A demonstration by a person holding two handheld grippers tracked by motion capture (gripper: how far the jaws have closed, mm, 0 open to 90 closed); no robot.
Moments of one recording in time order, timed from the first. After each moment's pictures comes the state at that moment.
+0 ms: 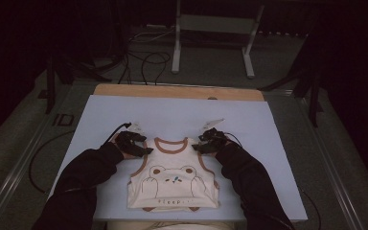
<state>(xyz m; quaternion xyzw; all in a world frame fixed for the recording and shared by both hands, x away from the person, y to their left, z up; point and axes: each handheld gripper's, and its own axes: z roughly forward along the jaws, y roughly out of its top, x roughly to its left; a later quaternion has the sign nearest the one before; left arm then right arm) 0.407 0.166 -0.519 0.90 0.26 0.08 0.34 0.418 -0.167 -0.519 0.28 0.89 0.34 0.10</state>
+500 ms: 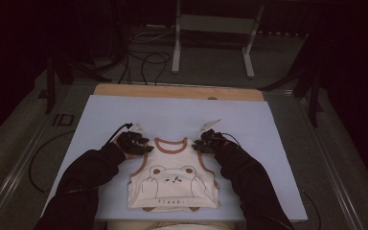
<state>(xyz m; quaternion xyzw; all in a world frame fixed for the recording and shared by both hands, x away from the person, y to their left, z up) 0.405 0.160 -0.517 0.90 0.28 0.08 0.33 0.413 -0.160 -0.515 0.26 0.90 0.33 0.09</state>
